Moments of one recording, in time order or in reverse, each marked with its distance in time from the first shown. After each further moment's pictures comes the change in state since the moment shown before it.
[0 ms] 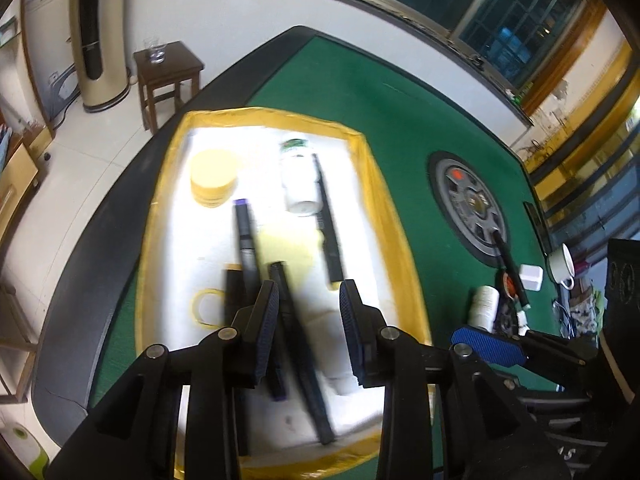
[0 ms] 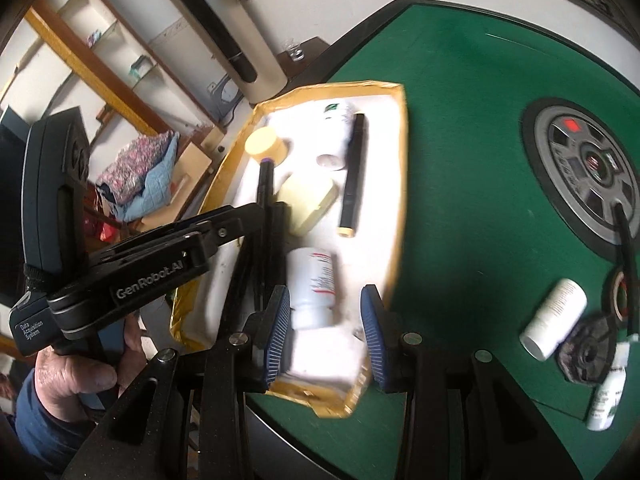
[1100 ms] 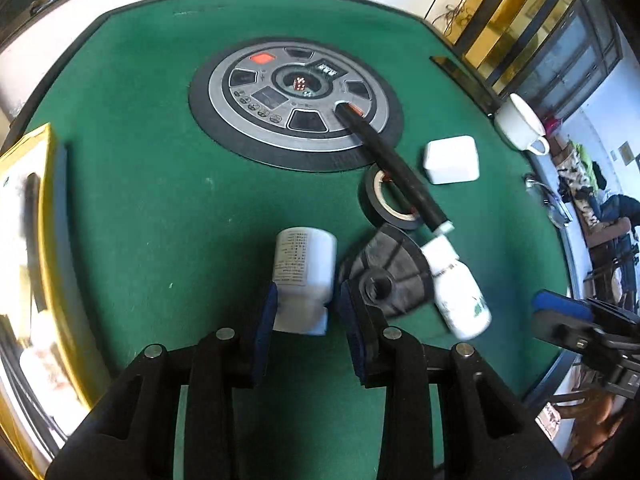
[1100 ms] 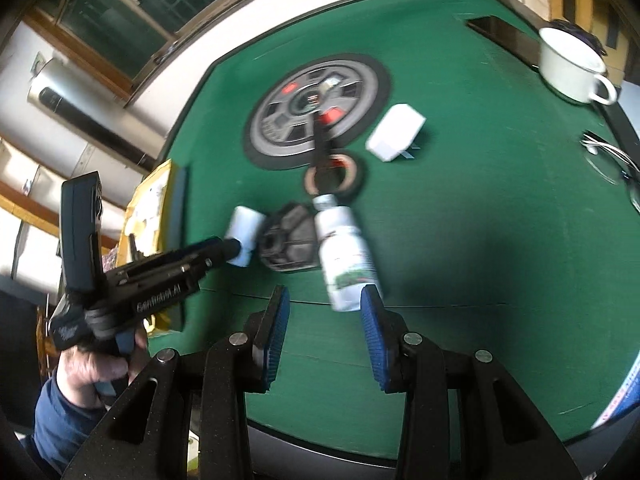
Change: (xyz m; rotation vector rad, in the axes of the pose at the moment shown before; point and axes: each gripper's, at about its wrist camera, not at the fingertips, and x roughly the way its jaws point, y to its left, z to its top) left arm 0.104 -0.221 -0.036 0.405 0.244 -0.072; right arm -0.139 -0.219 -0.112 0.457 -0.144 -0.099
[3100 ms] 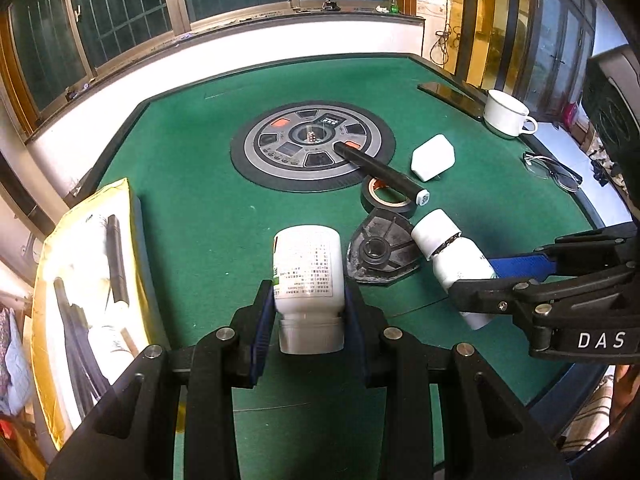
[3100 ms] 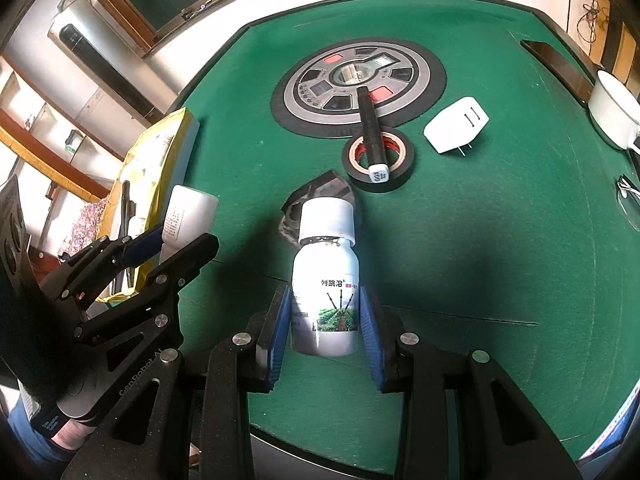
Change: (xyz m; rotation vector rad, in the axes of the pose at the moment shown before) left arm -0.056 -0.033 -0.066 0.153 -0.271 0.211; right arm 0.041 0.050 -0.010 -0.210 0.054 -0.034
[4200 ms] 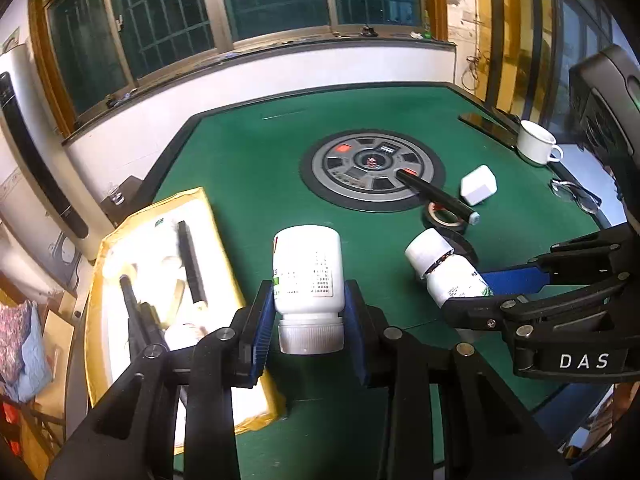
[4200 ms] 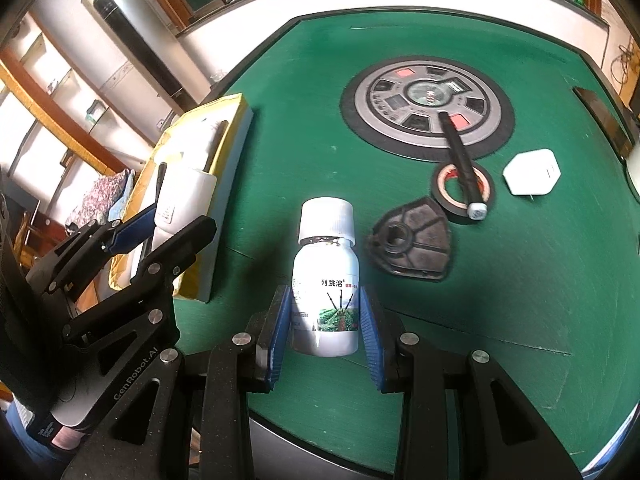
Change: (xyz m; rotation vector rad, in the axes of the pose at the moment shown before) left arm -0.033 0.052 -0.010 -0.054 -0.085 0.100; right arm 0.013 0.072 0.009 -0.129 -0.002 0.020
